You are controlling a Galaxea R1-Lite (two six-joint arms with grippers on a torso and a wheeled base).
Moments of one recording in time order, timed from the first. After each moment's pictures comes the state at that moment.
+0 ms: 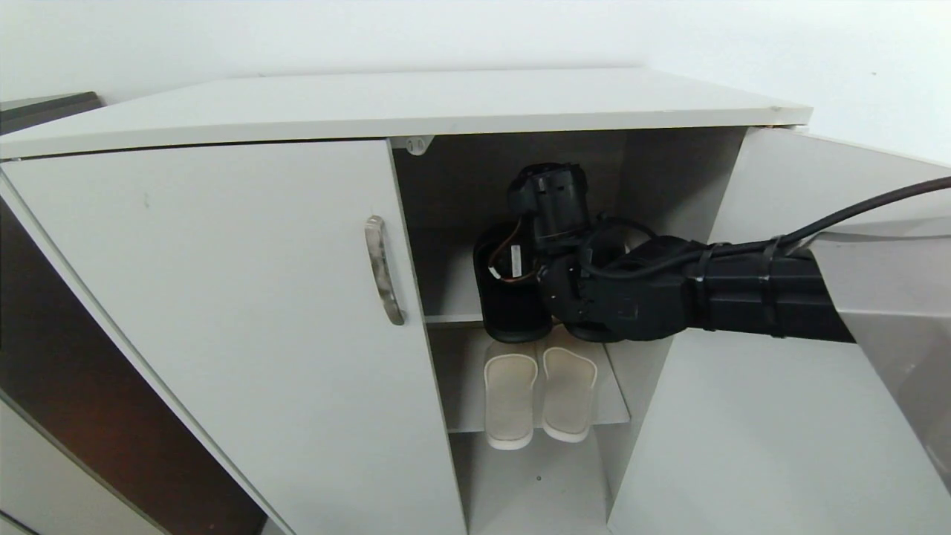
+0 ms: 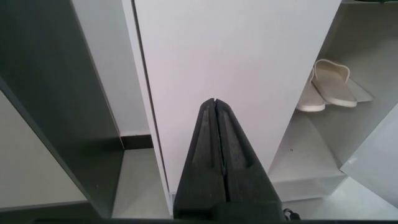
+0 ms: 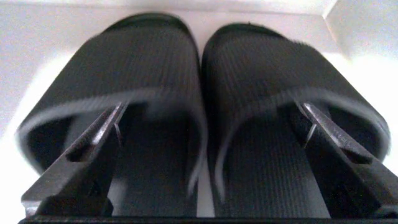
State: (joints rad) left arm 0.00 0.00 0.00 0.00 -0.02 -0.01; right arm 0.80 2.19 -1.85 -0.05 -0.75 0.18
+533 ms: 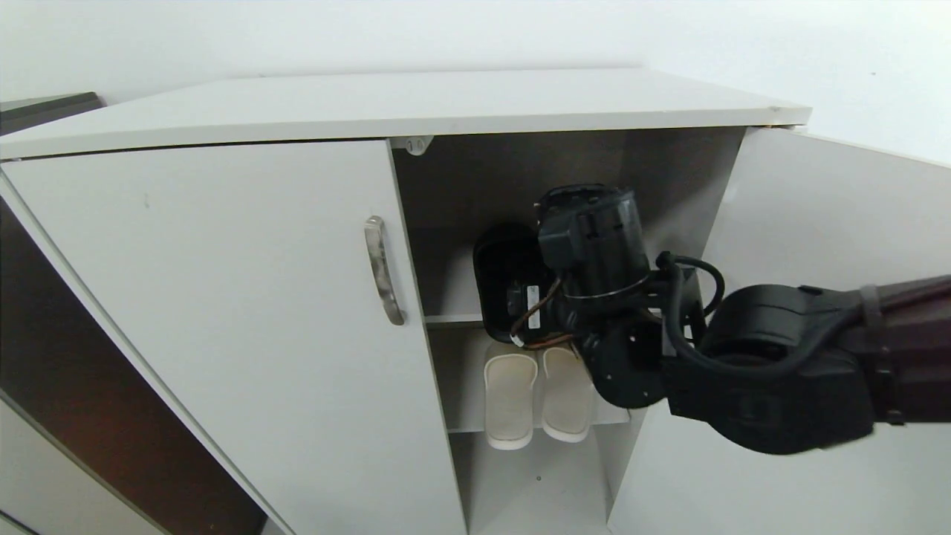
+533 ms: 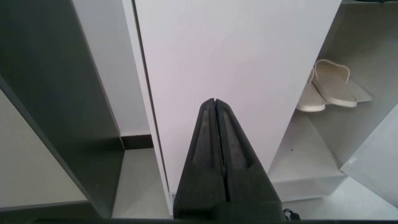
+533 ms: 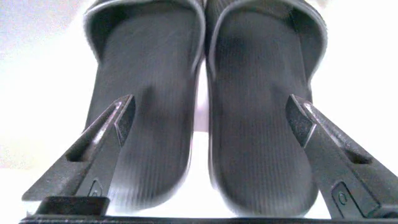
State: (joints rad) left arm 0.00 0.00 0.00 0.00 -0.02 -0.01; right arm 0.94 1.90 -1.37 -0.22 -0.80 0.24
